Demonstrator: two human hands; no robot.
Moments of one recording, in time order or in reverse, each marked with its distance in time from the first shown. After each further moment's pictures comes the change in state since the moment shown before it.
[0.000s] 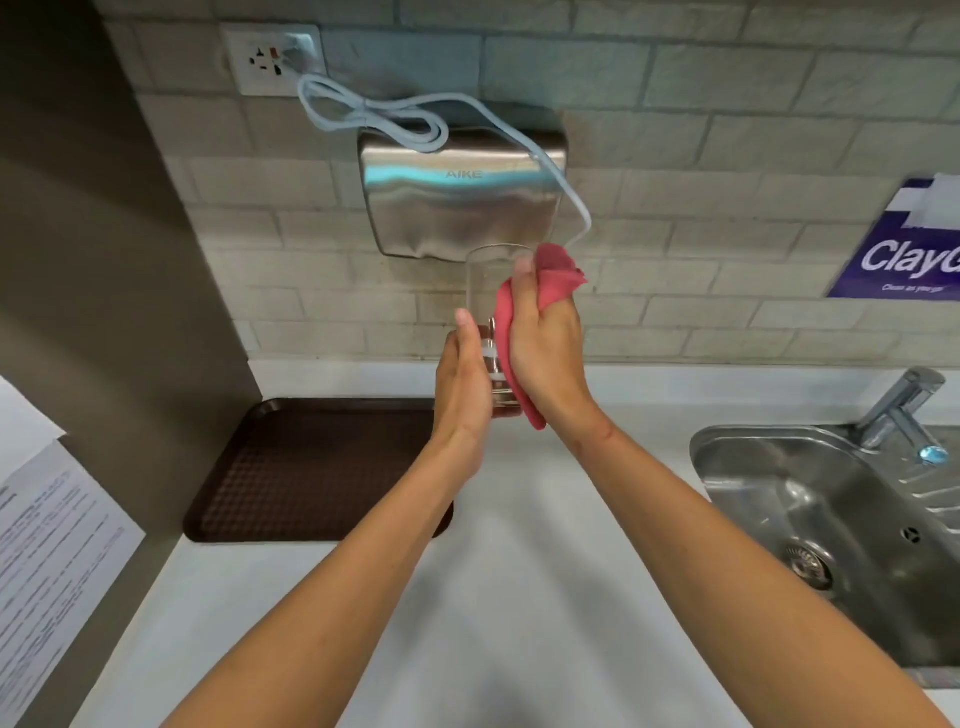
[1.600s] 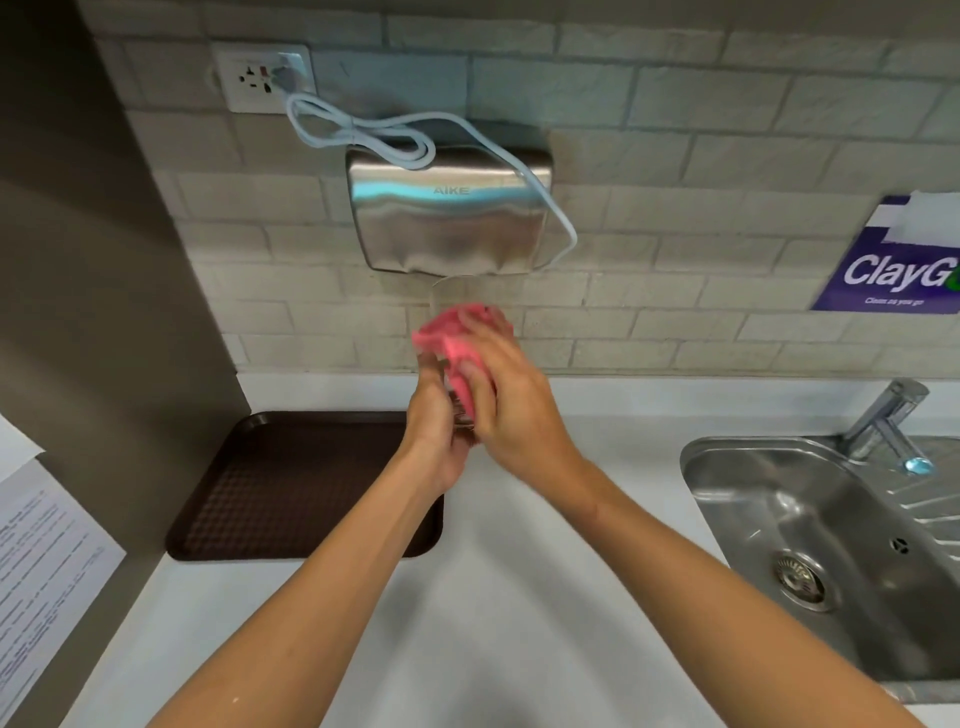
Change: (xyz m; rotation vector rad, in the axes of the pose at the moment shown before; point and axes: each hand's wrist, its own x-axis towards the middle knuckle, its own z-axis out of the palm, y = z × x) left_hand 0.031 -0.026 -0.013 -0.370 -0.094 -0.188; right_hand -0.041 -0.004 -0.014 -0.356 -0.310 -0.417
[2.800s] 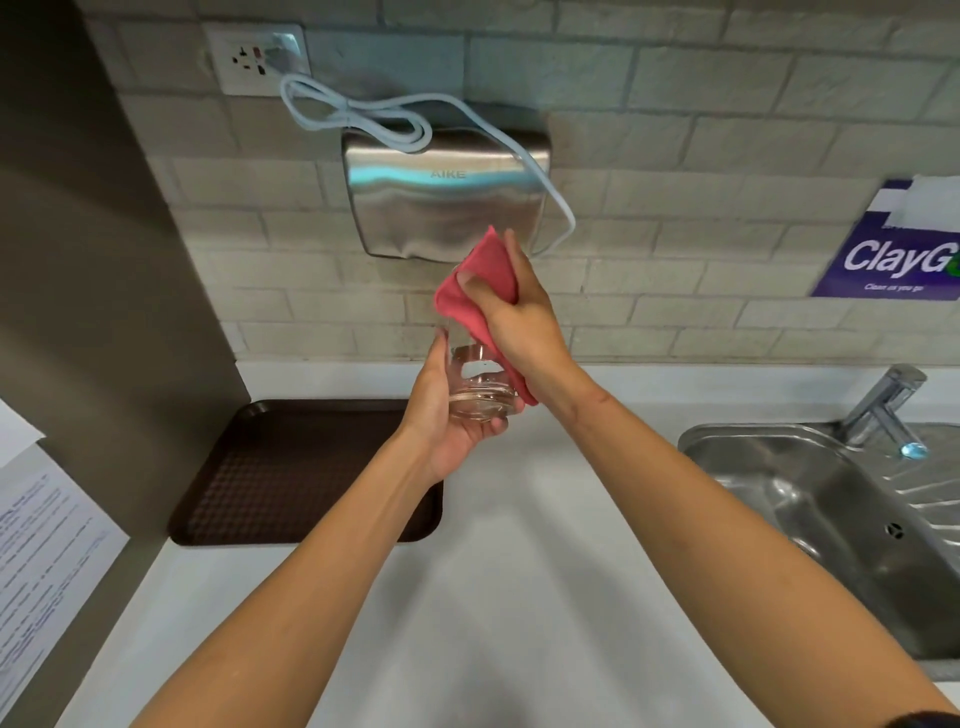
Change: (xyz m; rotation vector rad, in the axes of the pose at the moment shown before) left_hand -0.019 0.010 0.002 0.089 -0.114 -0.075; right_hand 0.058 0.030 -0.003 0.519 0.094 0.514
